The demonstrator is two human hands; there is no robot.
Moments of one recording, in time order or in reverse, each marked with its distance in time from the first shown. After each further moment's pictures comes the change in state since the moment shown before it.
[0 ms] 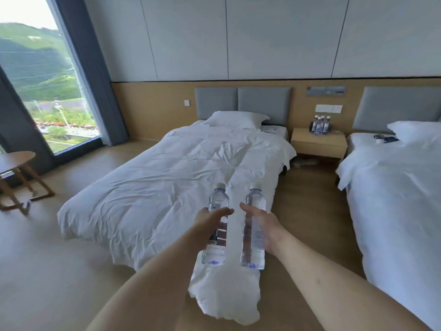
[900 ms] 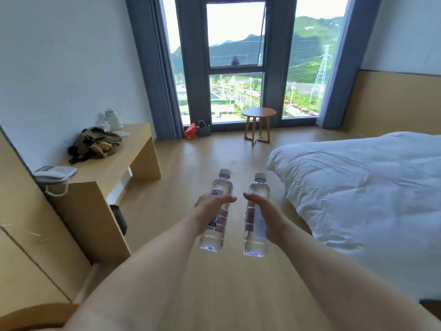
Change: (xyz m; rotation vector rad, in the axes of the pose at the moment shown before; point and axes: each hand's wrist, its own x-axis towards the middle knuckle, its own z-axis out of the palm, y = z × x) left_hand -0.550 -0.228 -0.104 -0.339 1.012 0.010; right_hand -0.385 0.211 0.186 -0.343 -0.975 0.138
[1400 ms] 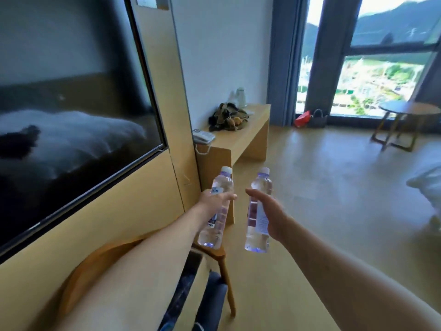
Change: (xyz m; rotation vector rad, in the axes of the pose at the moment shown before) left_hand -0.172 -0.106 -0.366 -0.043 0.540 -0.127; right_hand -0.059 0.143 0.374 -0.153 -0.420 0.196
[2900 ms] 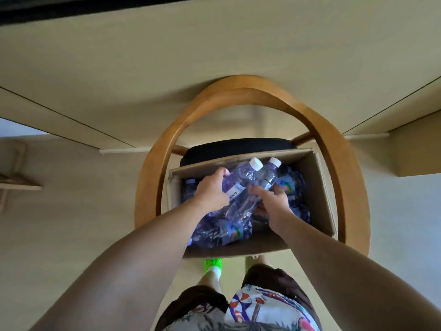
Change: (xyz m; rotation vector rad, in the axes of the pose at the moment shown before) left_hand 0.016 -0.384 -0.170 0.183 0.486 -0.808; right_hand 0.185 0.359 0.227 -0.852 -0.492 0.775
